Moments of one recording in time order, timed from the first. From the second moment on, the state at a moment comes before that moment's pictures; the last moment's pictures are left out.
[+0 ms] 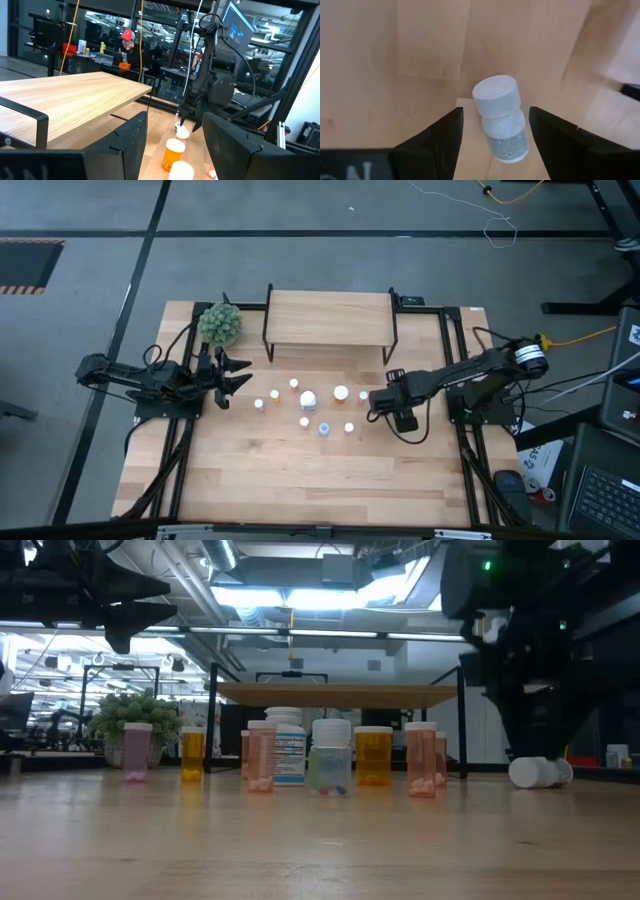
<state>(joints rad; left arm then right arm) -0.17 0.11 0.01 0.37 -0.47 -0.15 0.16 1.57 0.89 -0.93 0.19 -0.01</state>
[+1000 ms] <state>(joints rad) -0.17 0.11 0.01 0.37 -0.47 -0.15 0.16 1.71 0.92 -0.92 0.24 0.05</state>
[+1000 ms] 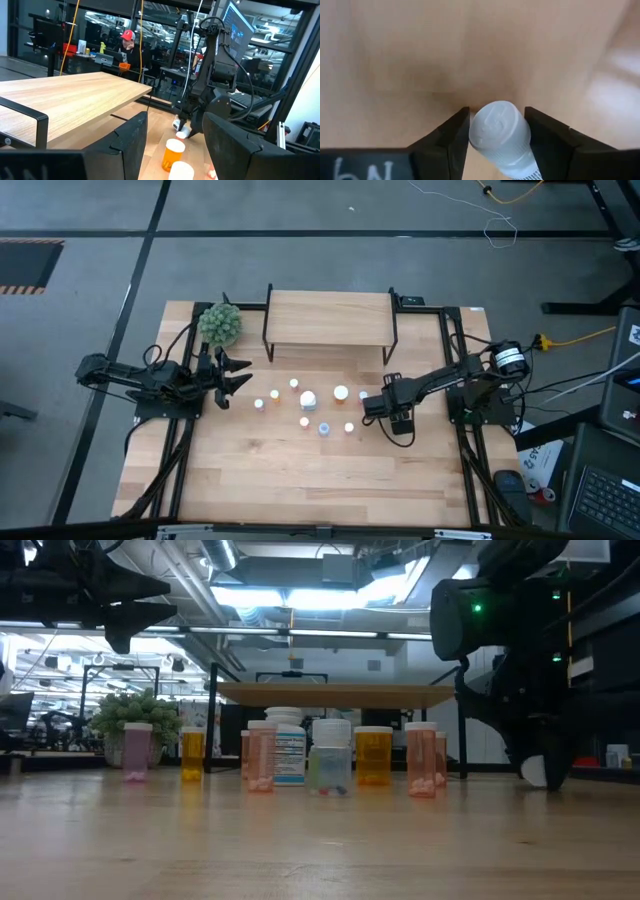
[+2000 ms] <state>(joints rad) -0.17 0.11 0.01 0.37 -0.47 -0.15 0.14 1.28 1.29 -0.72 0.35 -0.05</state>
